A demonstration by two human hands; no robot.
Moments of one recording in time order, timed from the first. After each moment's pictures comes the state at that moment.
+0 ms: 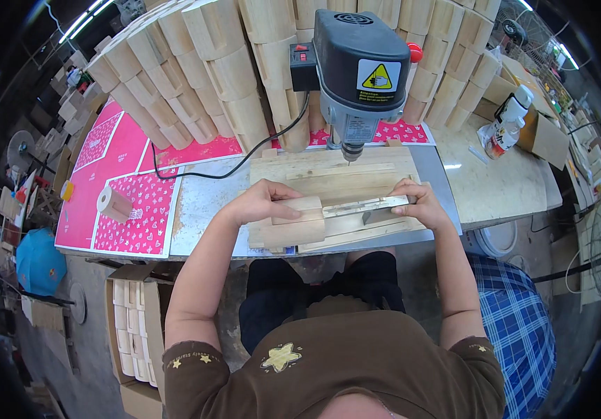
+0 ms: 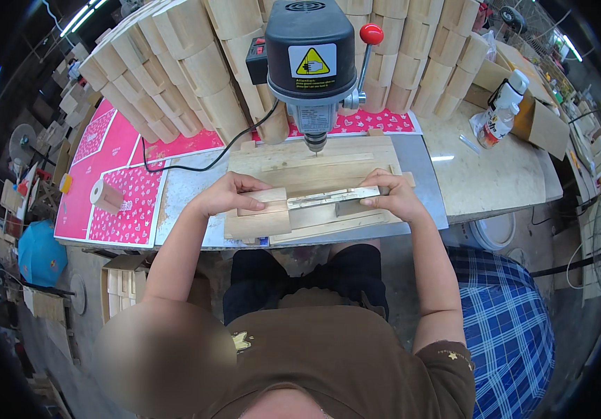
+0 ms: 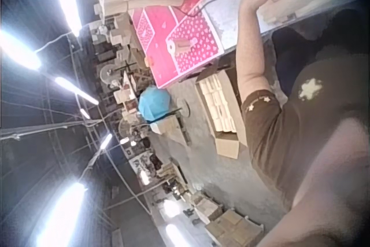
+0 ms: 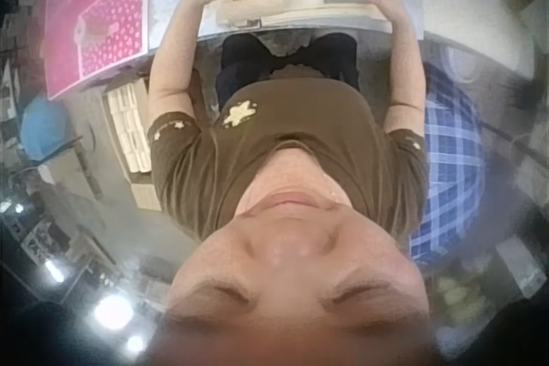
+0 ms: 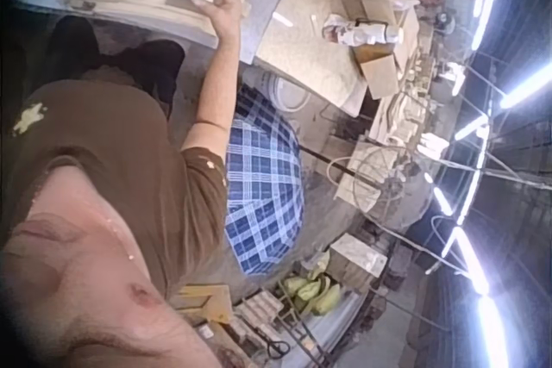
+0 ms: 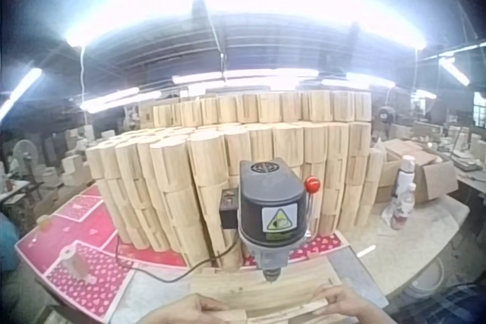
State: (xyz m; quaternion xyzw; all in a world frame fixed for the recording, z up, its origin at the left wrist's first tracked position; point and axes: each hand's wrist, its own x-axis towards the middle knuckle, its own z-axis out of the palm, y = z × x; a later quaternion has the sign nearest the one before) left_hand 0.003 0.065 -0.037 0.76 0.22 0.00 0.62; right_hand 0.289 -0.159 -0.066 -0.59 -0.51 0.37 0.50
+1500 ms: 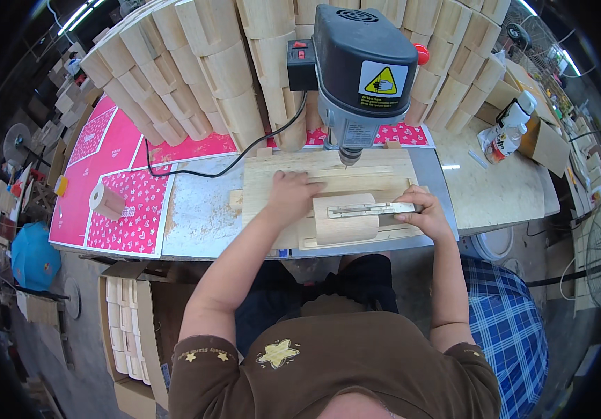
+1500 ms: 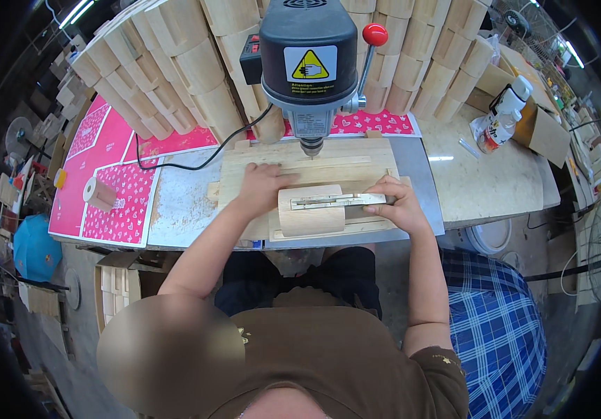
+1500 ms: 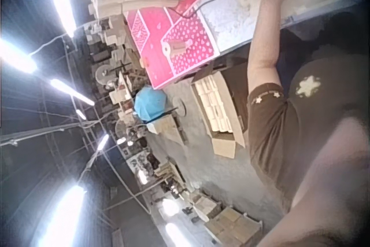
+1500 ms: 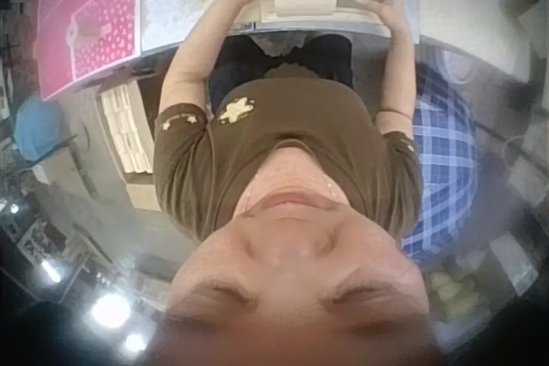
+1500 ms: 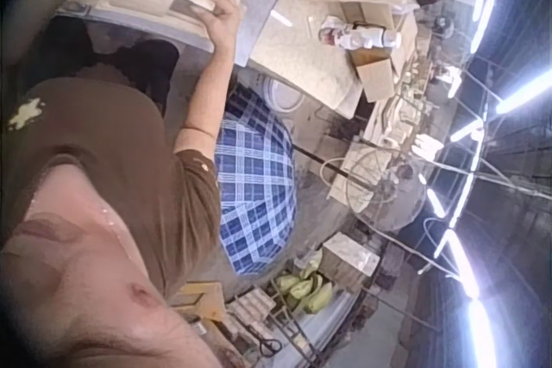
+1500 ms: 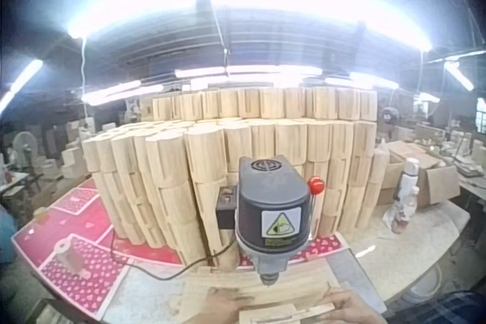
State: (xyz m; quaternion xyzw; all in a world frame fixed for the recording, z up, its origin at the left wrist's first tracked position) left_hand 0.068 0.046 -0.102 0.97 0.15 0.21 0.04; right_hand 0.296 -0.173 -0.069 -0.63 -0.55 0.26 0.48
